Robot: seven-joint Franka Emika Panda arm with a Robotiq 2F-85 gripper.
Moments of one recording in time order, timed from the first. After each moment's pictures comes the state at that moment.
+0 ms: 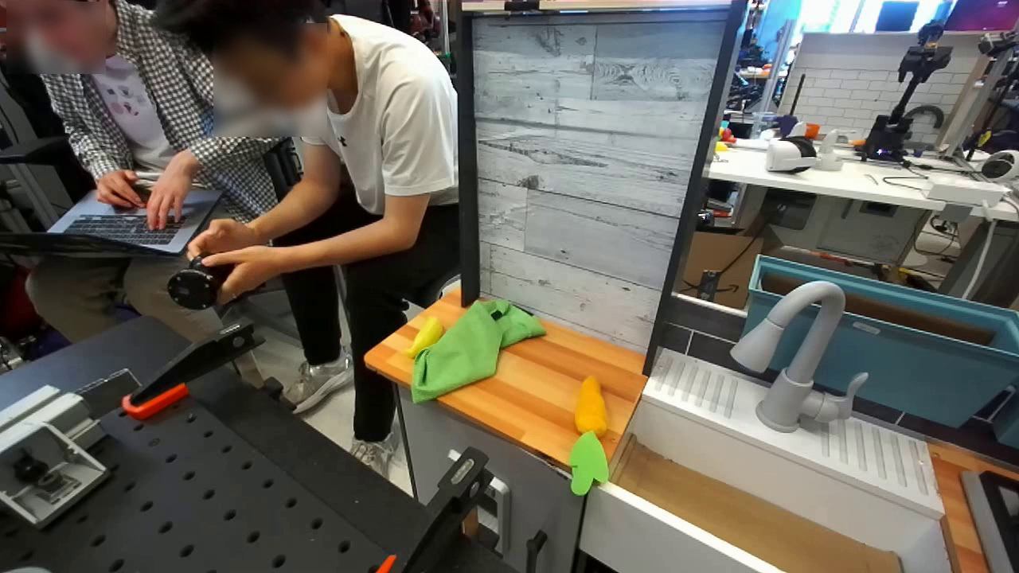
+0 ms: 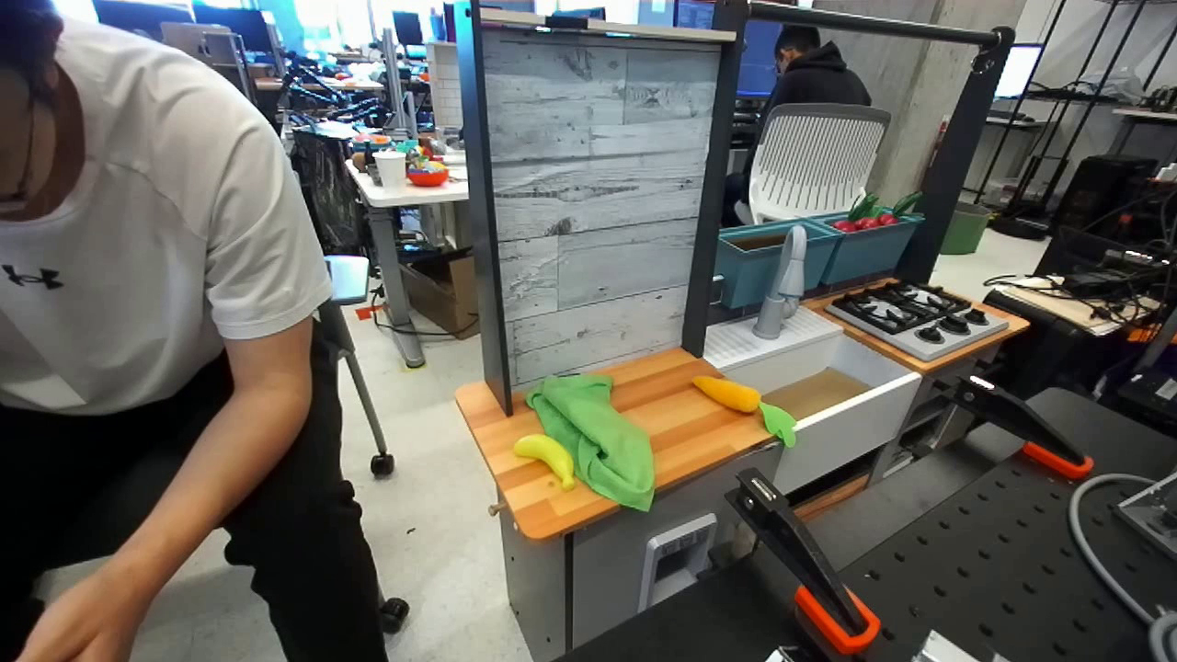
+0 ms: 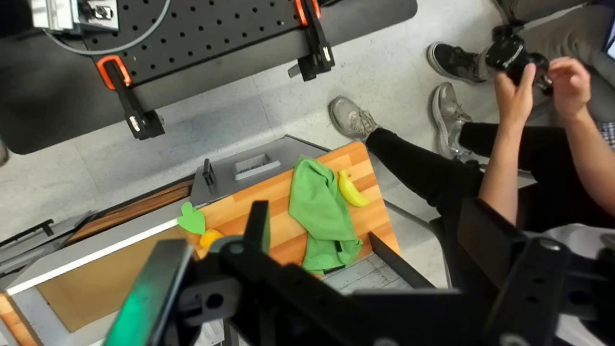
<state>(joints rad) -0.02 -0.32 -0.07 -2.28 0.23 1.86 0.13</state>
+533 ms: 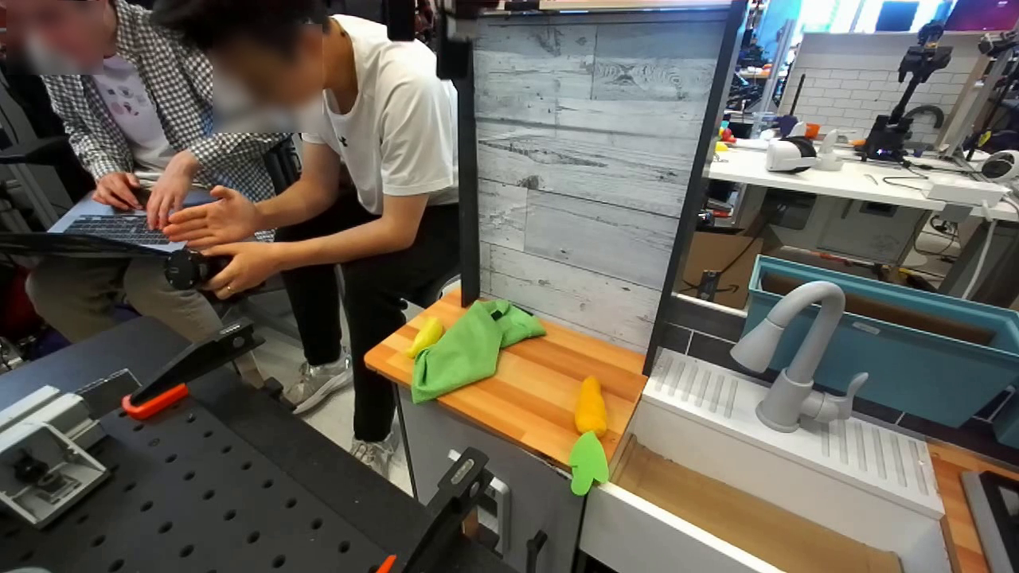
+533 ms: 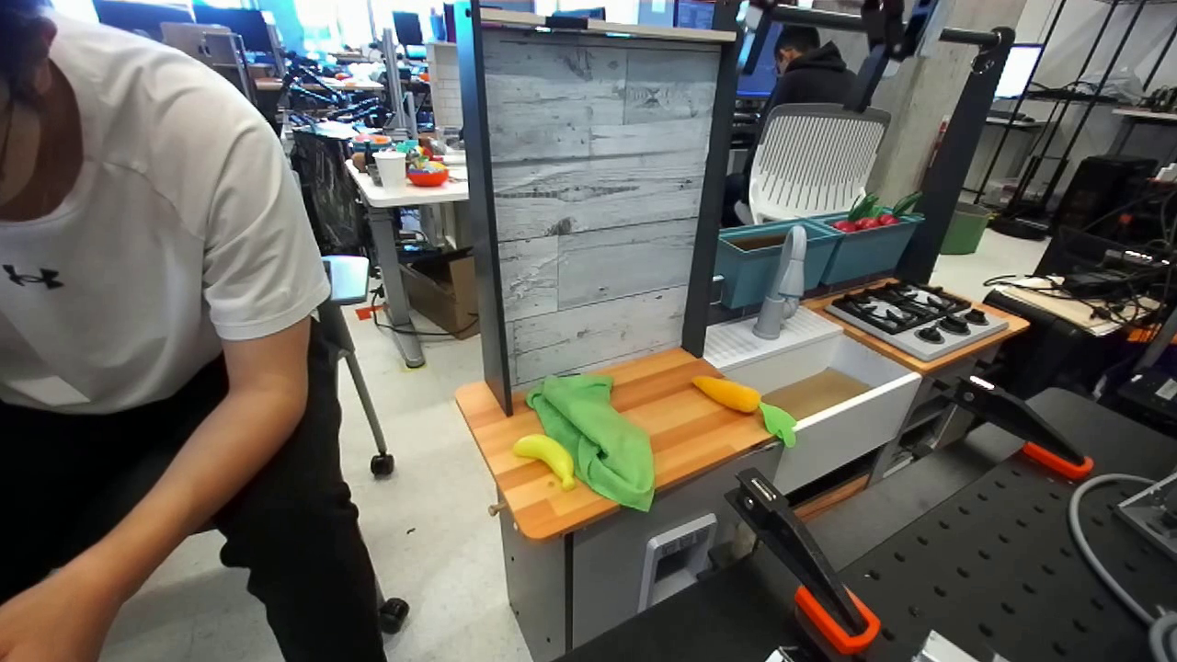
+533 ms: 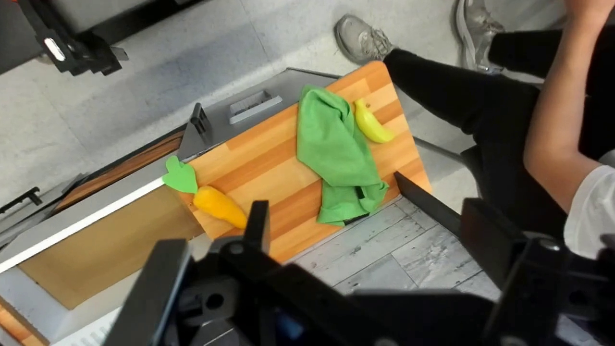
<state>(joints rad) -0.01 -0.10 -0.02 -2.40 0.28 2.35 0.17</state>
